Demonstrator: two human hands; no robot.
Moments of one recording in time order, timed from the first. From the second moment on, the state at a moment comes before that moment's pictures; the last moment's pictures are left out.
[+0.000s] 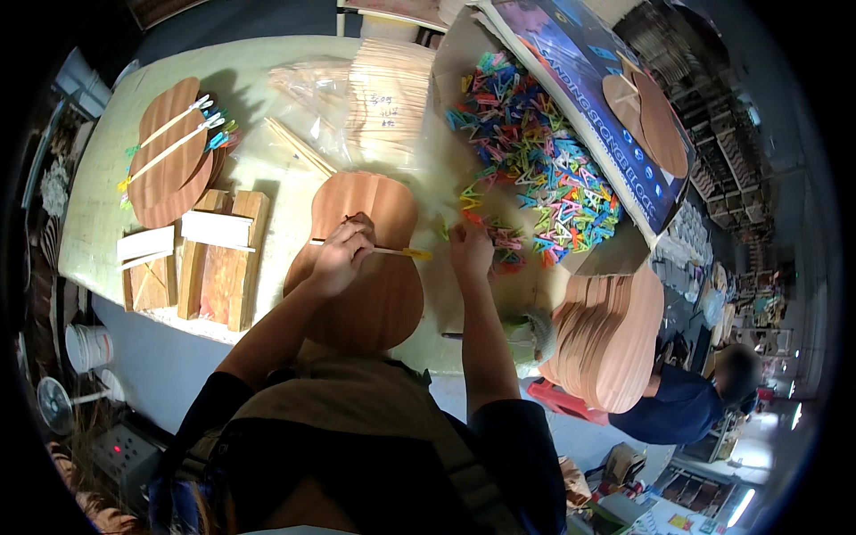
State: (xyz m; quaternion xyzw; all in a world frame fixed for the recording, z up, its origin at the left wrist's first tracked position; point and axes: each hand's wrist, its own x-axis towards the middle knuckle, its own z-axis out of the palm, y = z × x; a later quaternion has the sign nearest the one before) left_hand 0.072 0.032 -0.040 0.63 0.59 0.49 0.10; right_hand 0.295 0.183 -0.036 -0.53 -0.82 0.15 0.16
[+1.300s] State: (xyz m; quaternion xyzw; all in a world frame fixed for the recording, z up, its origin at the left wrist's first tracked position) left_hand 0.067 0.027 -0.036 0.62 0.56 0.53 0.10; right_hand 0.160 0.207 -0.027 -0.38 -0.83 0.31 0.27
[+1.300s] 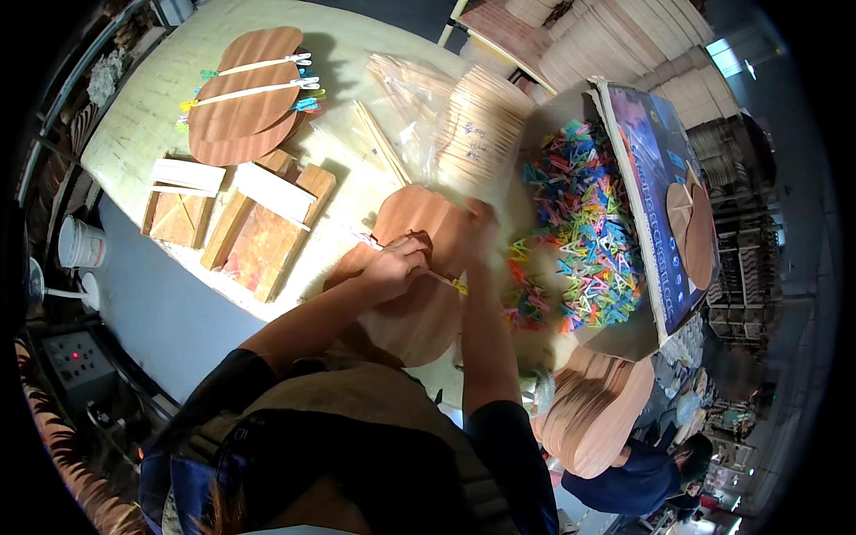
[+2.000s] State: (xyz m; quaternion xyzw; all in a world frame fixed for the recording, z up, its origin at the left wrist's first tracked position) left_hand -0.279 -0.220 -0.109 -0.32 0.67 0.67 -0.07; right_hand 0.326 0.124 -0.090 -0.43 -0.90 0.01 0.07
